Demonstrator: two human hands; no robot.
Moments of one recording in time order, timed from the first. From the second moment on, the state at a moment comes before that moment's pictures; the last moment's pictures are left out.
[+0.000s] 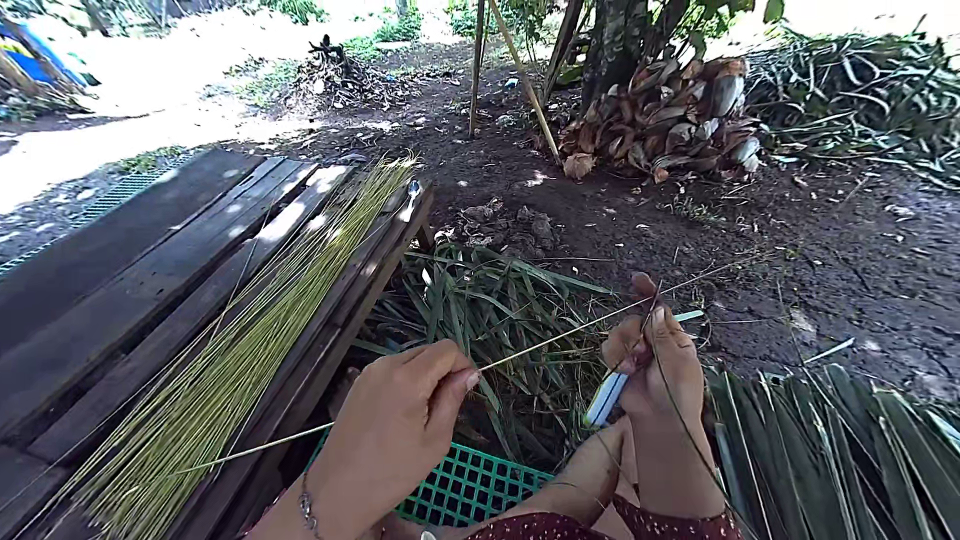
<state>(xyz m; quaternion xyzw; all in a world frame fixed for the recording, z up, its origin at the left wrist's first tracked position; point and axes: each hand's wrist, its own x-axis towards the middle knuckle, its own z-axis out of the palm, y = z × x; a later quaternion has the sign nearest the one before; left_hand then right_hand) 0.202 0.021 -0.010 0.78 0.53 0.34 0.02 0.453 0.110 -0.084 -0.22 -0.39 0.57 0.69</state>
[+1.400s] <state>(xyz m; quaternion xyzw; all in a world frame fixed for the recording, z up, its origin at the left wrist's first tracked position) 0.178 0.018 -0.010 0.74 0.59 0.32 -0.08 0.536 0.195 -0.102 -0.29 -0.15 0.53 0.78</state>
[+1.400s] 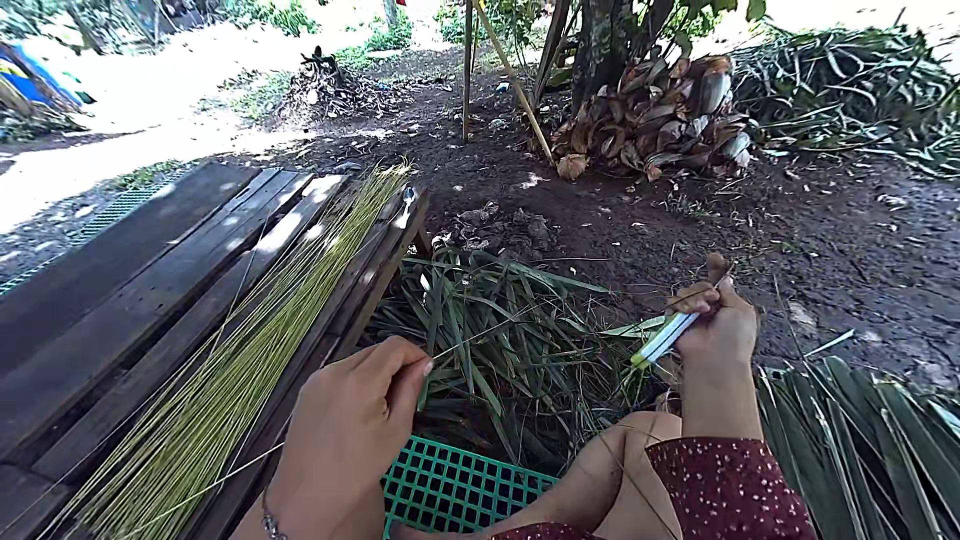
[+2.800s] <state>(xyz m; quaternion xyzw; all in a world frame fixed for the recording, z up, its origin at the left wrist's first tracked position) 0.170 0.025 -0.027 0.81 0.53 0.24 -0.09 0.403 0.098 -0.070 -0.12 -0.47 0.67 0.56</state>
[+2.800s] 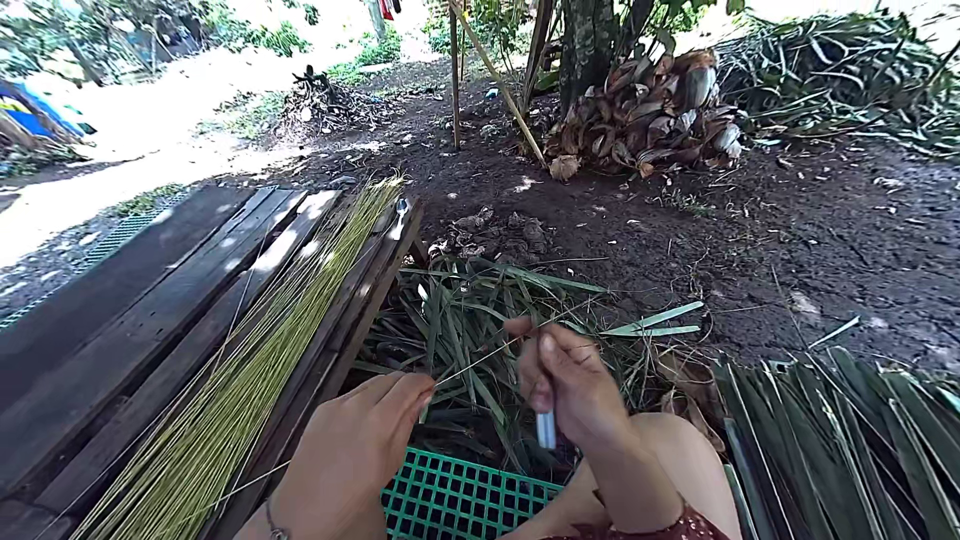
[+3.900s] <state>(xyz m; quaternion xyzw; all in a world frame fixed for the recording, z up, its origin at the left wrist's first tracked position) 0.198 0.025 -0.014 0.54 0.42 0.68 0.26 0.380 0.079 -0.070 -0.08 -0.27 0.78 0.56</state>
